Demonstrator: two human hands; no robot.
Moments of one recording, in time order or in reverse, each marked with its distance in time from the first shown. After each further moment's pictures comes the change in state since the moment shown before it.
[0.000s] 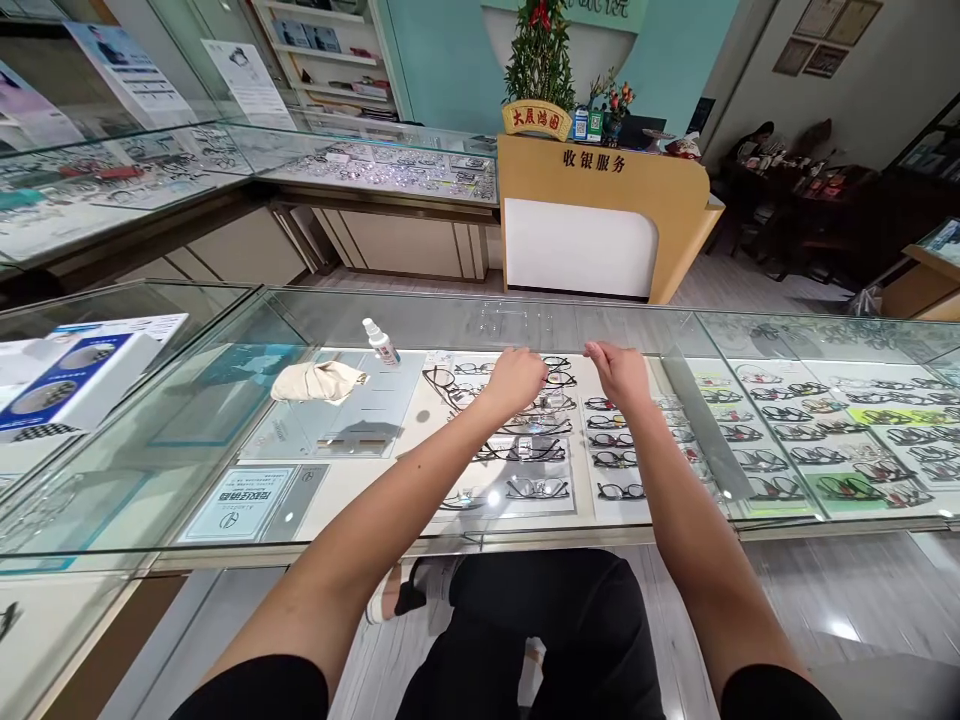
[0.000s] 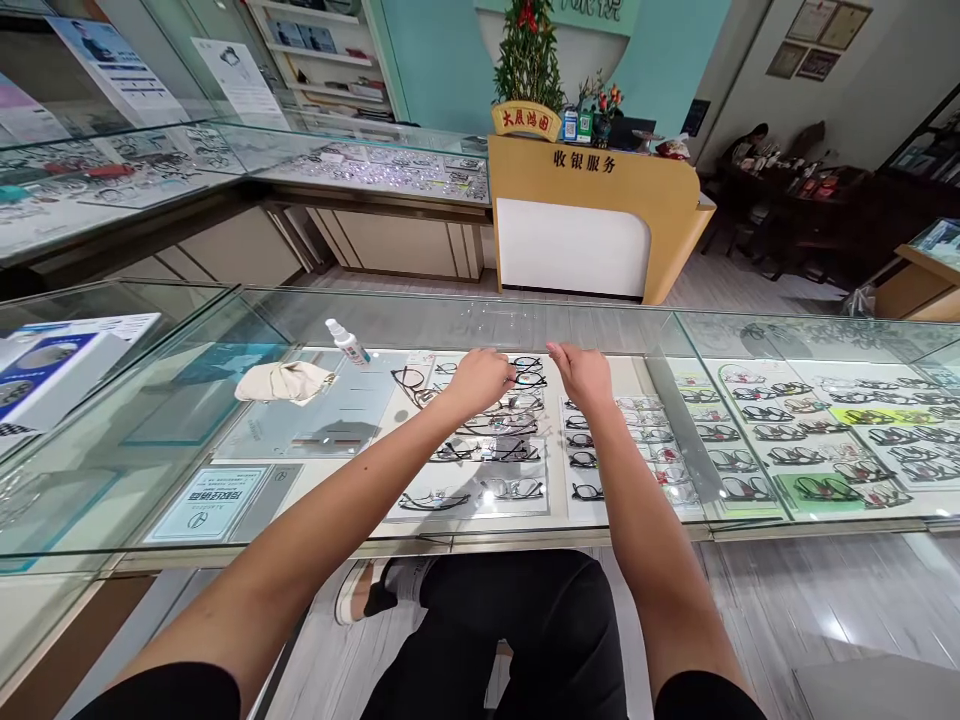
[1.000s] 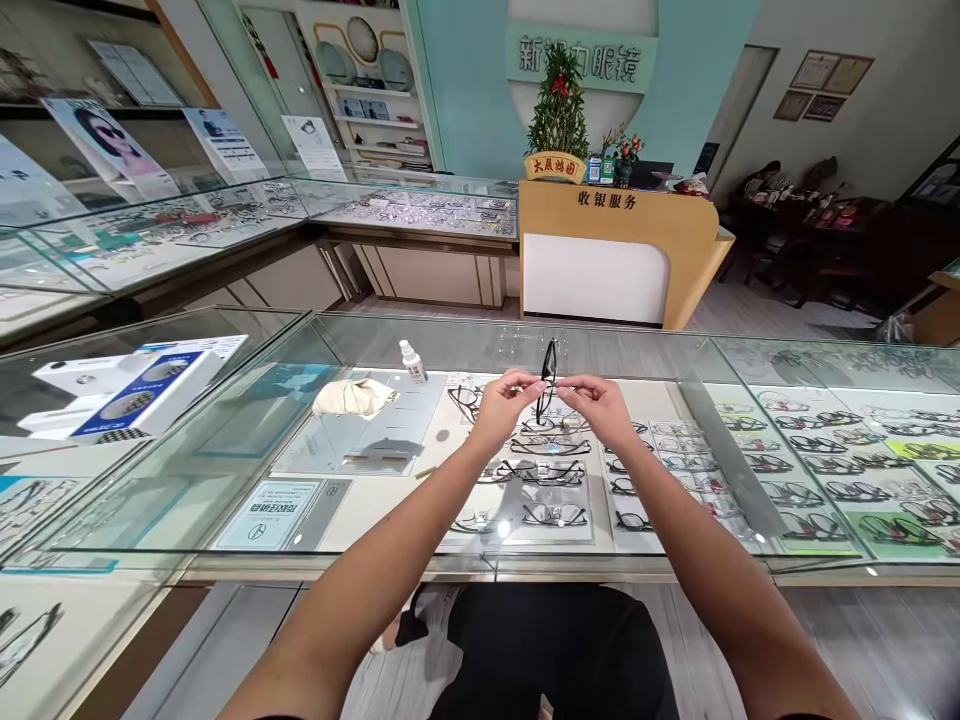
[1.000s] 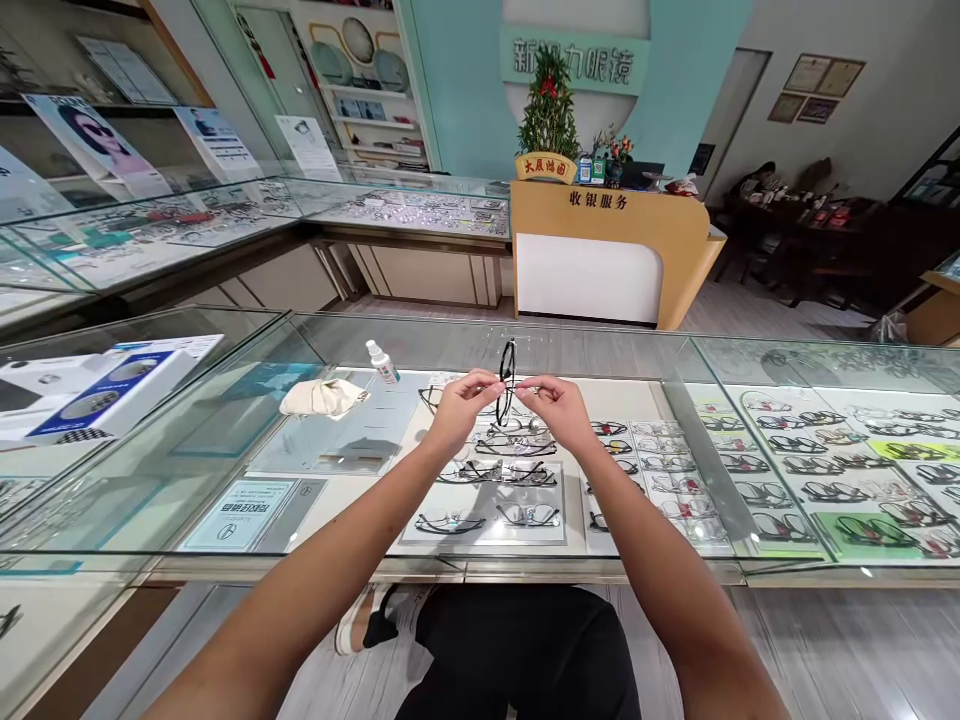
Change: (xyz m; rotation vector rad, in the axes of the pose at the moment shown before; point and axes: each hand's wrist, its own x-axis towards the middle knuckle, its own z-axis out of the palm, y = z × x) left_hand -0.057 -0.017 0.006 -1.487 0.592 -0.228; right_hand -0.029 -0.067 0.021 0.991 -0.192 0.048
